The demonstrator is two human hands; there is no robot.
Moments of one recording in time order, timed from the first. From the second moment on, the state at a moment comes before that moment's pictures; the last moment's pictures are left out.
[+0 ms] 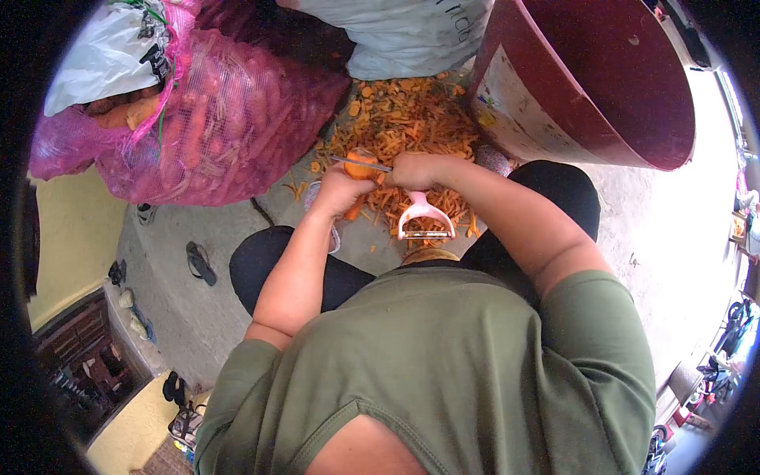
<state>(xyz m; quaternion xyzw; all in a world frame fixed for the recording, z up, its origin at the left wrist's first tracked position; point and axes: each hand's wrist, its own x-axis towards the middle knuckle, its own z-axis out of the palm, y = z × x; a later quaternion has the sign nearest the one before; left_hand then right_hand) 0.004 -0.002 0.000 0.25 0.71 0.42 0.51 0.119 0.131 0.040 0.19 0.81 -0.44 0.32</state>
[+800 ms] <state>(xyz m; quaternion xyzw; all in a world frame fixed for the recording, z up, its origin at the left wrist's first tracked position) 0.003 -0.011 0.021 0.21 0.66 0.39 0.61 0.136 0.132 0.000 0.16 0.88 -0.39 0.23</state>
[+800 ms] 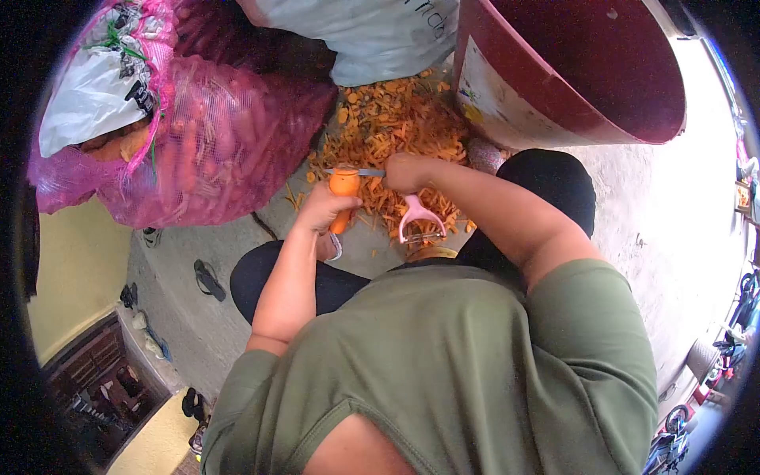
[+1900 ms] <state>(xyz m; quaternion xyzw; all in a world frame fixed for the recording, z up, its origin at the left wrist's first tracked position) 0.006 -0.002 0.025 0.30 0.65 0.47 0.52 0.142 0.184 -0.049 0.11 0.92 -0.27 0.27</state>
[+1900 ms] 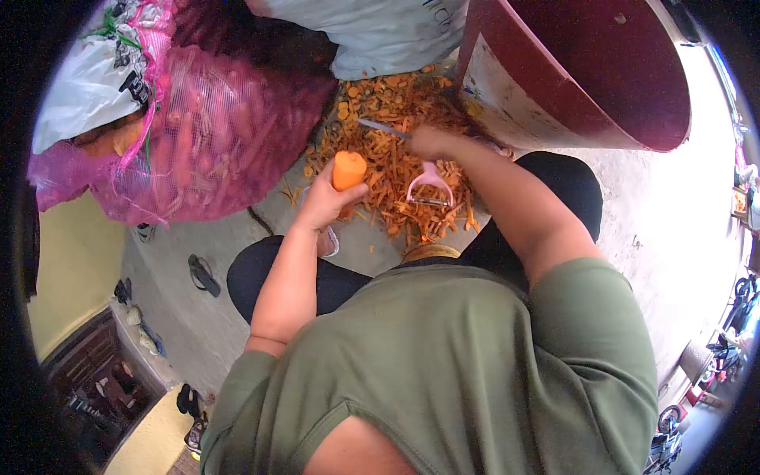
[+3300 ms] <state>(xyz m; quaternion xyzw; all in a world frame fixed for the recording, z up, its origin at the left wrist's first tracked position) 0.003 -0.005 0.006 0.45 0.71 0.46 0.27 0.140 0.181 -0.057 0.13 0.90 -0.32 0.27</state>
